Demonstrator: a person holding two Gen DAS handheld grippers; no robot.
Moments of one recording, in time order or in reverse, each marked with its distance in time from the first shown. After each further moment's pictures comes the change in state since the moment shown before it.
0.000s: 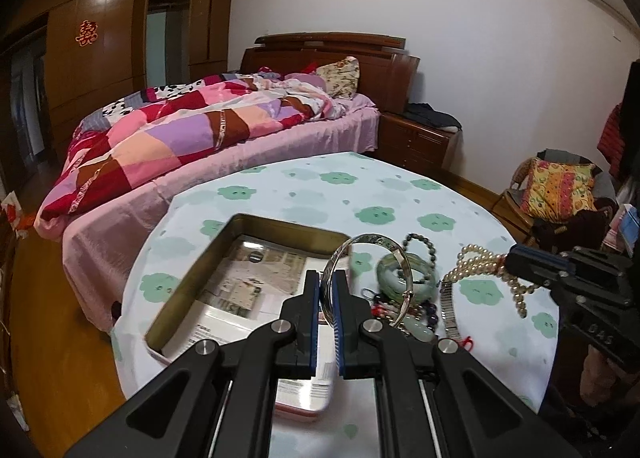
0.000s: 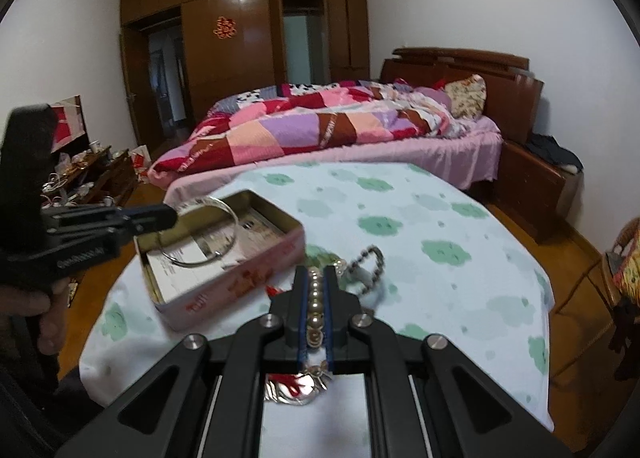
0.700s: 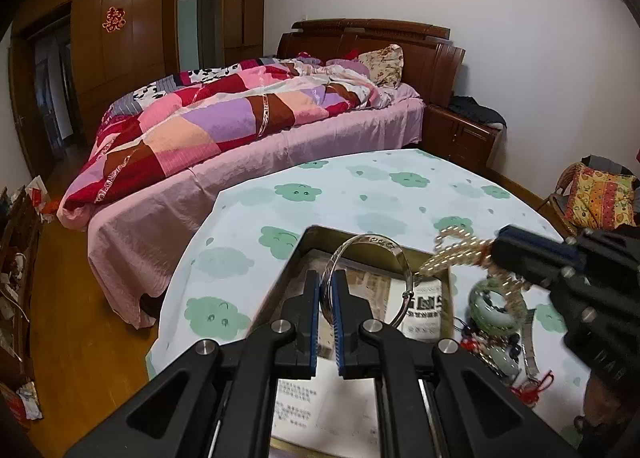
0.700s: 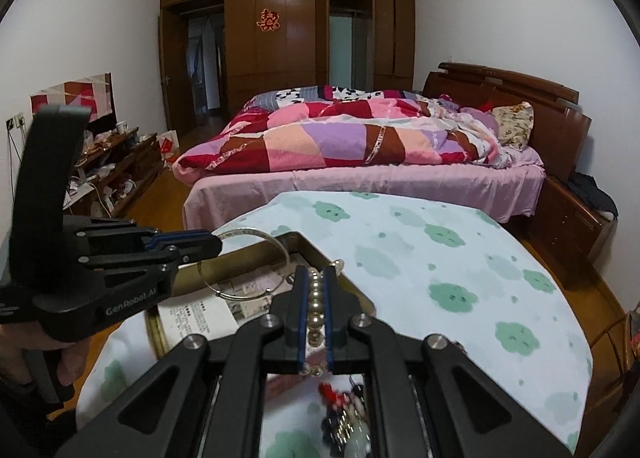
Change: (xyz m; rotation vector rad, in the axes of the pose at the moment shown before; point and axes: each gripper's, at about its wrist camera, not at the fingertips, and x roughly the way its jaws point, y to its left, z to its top) left arm 0.050 0.062 0.027 -0.043 0.055 0.123; right arm 0.089 0.055 0.054 -0.108 0.005 0.093
